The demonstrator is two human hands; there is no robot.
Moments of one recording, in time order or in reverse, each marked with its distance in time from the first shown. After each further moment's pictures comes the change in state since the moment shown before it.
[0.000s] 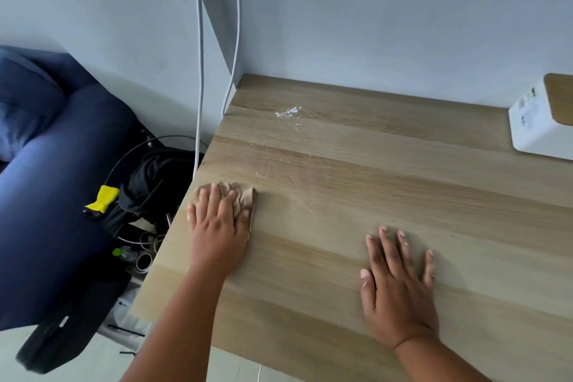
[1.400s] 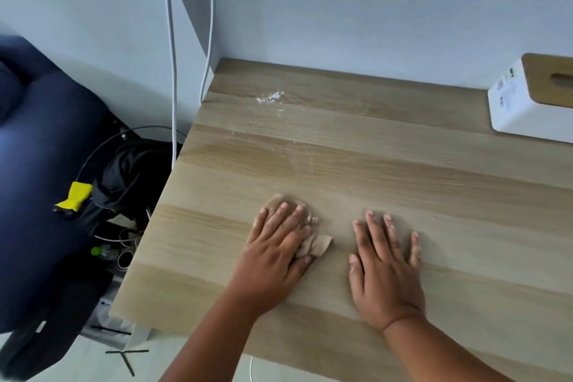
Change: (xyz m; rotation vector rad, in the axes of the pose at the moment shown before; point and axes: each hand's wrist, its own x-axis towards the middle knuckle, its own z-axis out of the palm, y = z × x) left_hand -0.064 0.065 0.038 -0.105 -0.058 0.732; right_hand -0.002 0.003 0.002 -0.024 -0.026 0.002
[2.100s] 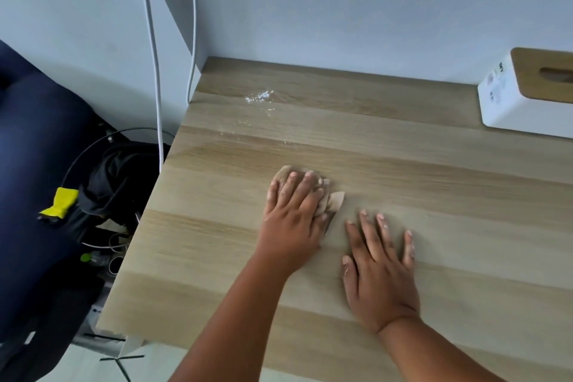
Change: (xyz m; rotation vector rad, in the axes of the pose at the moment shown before) left_hand 0.077 0.021 0.011 0.002 -0.001 -0.161; right_hand 0.000 0.000 -0.002 0.007 -0.023 0.013
